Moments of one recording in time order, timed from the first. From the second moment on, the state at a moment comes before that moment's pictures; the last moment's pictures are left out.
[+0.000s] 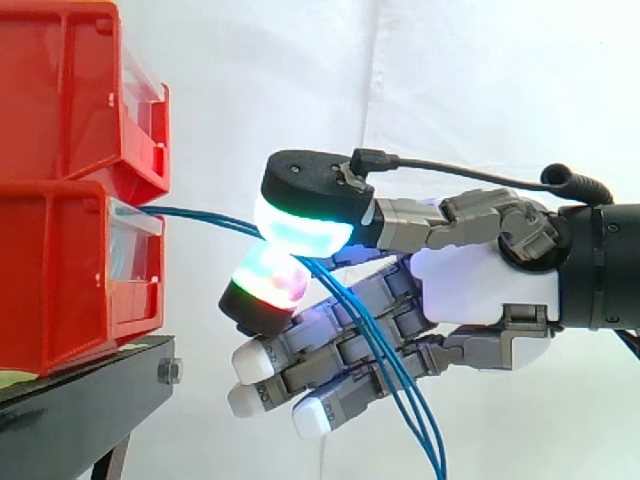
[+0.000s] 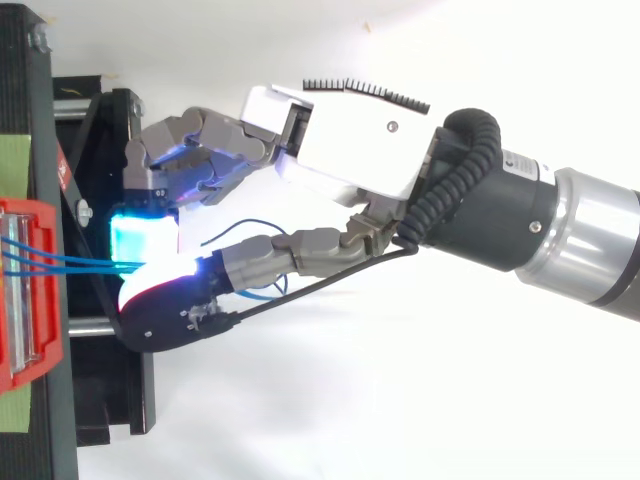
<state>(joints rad) 0.17 -2.36 -1.10 -2.79 -1.07 -0.23</state>
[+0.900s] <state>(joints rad) 0.17 -2.31 -1.10 -2.96 -1.12 -0.22</state>
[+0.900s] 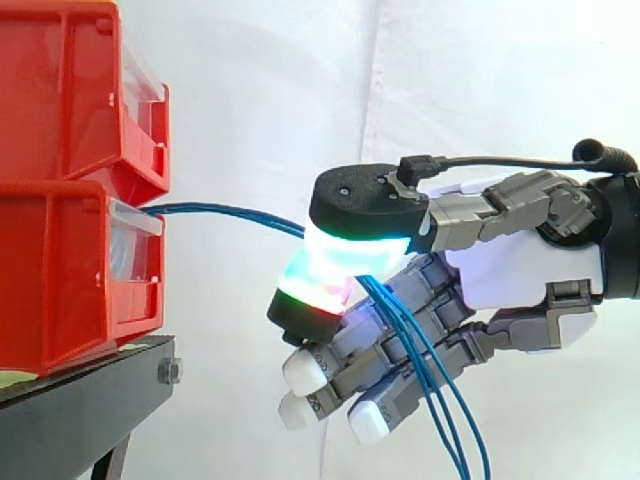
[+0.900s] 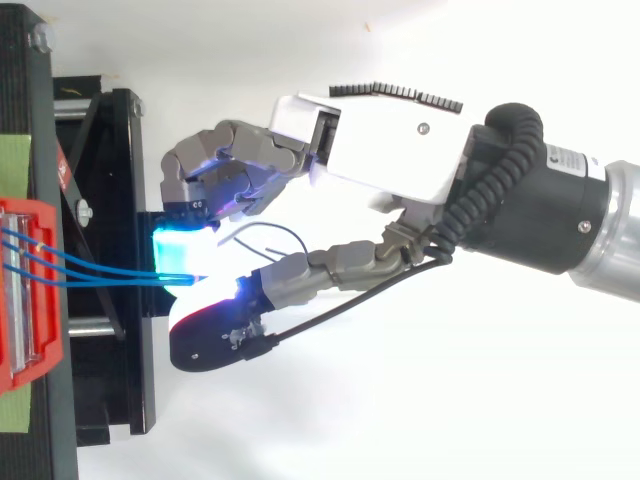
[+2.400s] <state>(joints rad) 0.17 -2.31 -1.10 -2.96 -1.11 -0.22</state>
